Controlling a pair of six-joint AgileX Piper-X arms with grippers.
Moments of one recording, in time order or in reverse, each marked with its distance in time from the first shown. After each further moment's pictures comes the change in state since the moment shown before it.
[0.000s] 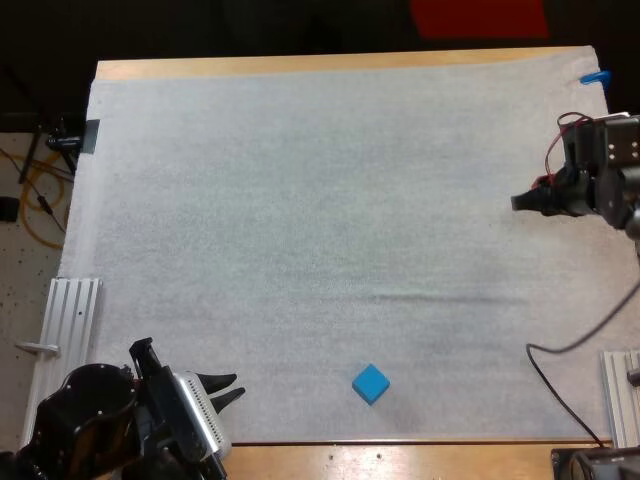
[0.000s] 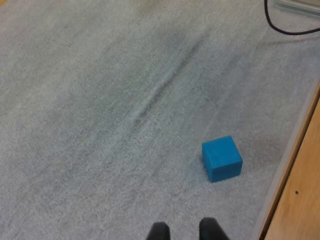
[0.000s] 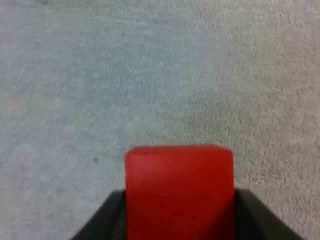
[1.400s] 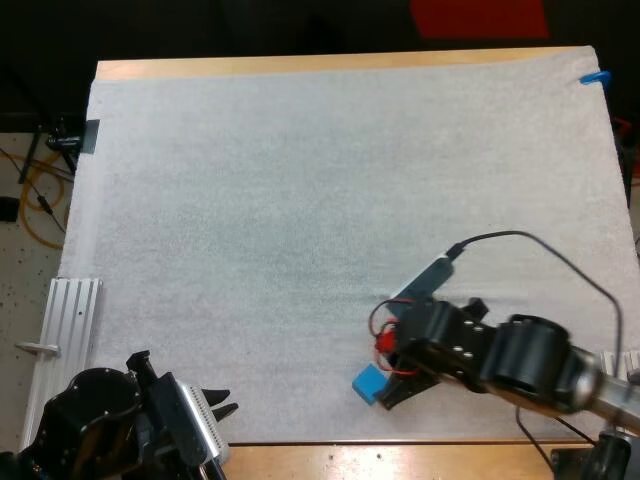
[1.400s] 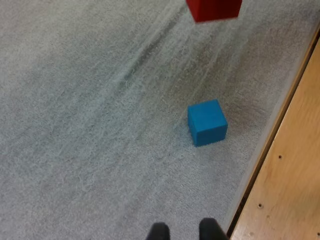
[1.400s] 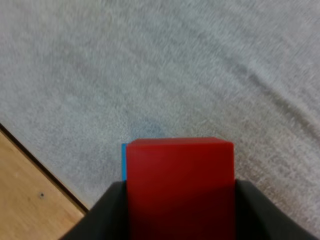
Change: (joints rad) left arm 0.000 0.000 0.000 0.103 0.000 0.000; right arm 1.031 -0.244 0.018 0.270 0.102 0.466
